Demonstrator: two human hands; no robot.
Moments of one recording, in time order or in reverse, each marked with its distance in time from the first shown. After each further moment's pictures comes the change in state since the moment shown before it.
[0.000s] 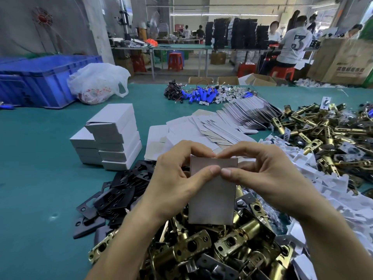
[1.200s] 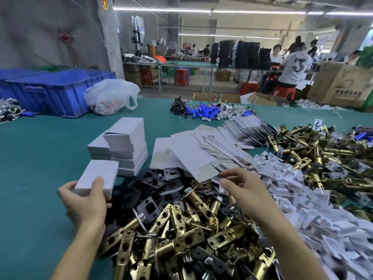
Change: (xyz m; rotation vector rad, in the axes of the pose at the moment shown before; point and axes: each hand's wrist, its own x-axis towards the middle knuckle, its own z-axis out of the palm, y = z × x) left_hand -0.058 -0.084 -0.113 0.161 1.236 -0.529; right_hand -0.007 0.033 0.009 -0.269 0.276 0.253
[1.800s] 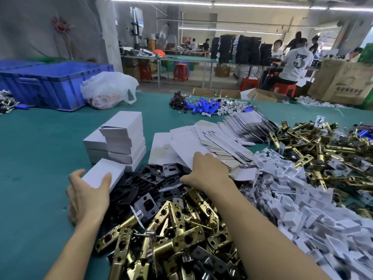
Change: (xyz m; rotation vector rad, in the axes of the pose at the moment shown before) left_hand 0.012 -0.006 0.009 0.519 -0.174 0.088; right_hand 0.060 -0.040 0.078 -0.913 -0.141 -0.012
